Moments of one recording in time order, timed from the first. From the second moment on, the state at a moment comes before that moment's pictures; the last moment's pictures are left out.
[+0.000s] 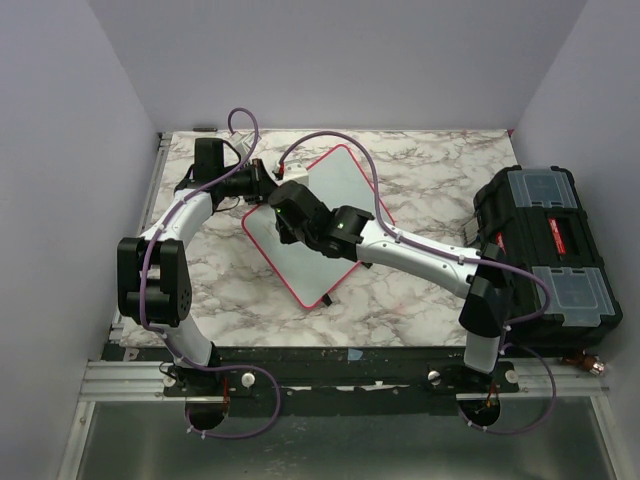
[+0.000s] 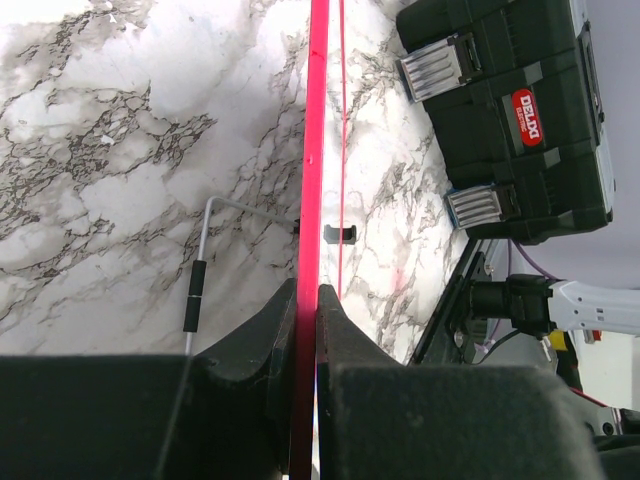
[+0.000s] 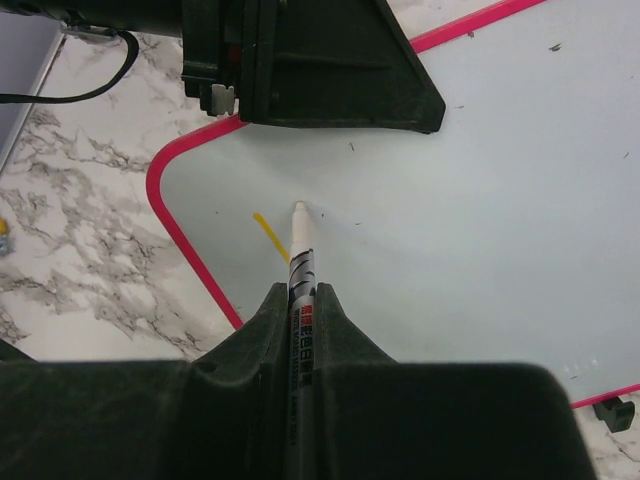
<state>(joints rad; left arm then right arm) -0.07 1.69 1.24 -0.20 0.99 -0.33 1.09 1.86 1.73 -0.49 0.43 0.49</state>
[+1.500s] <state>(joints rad) -0.07 1.69 1.24 -0.21 0.99 -0.32 1.09 1.85 1.68 -0.49 0.33 0.50</state>
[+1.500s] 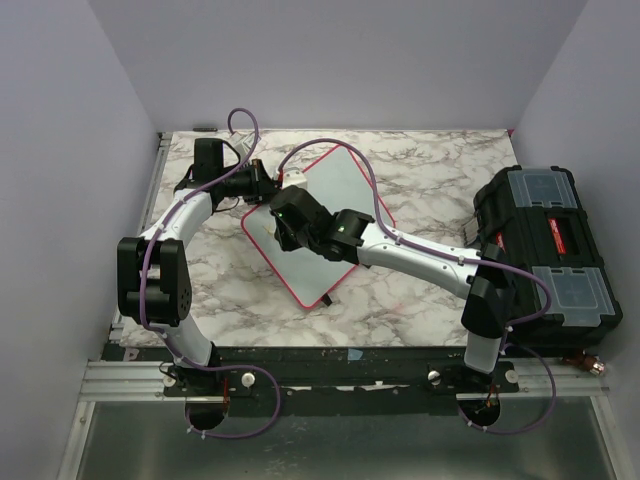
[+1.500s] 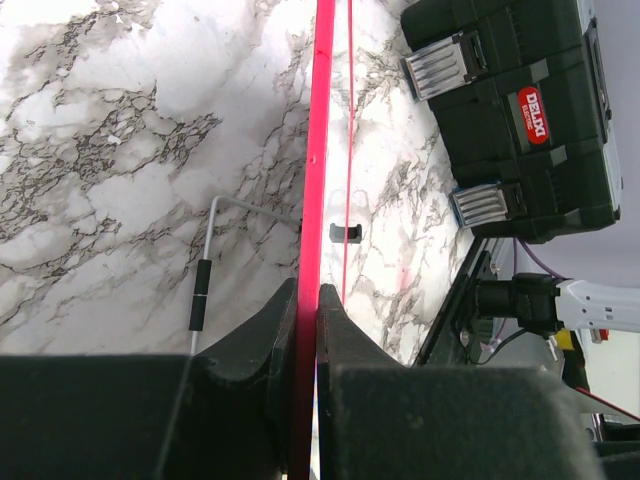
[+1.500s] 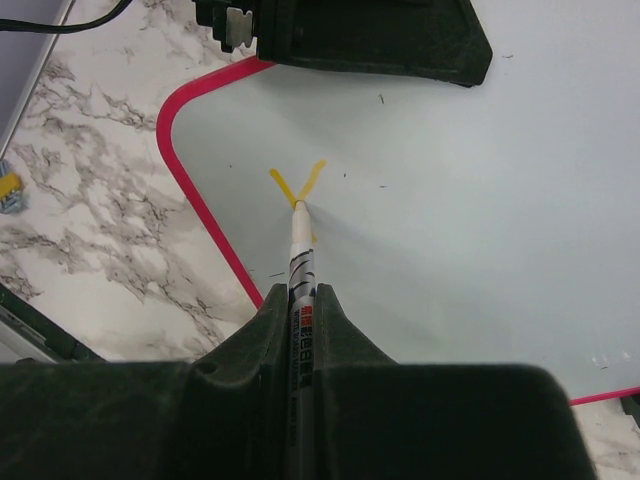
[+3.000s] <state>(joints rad) -0.07 1.69 1.24 -0.21 0.99 -0.33 1.09 1.76 1.59 -0.49 0.43 0.47</state>
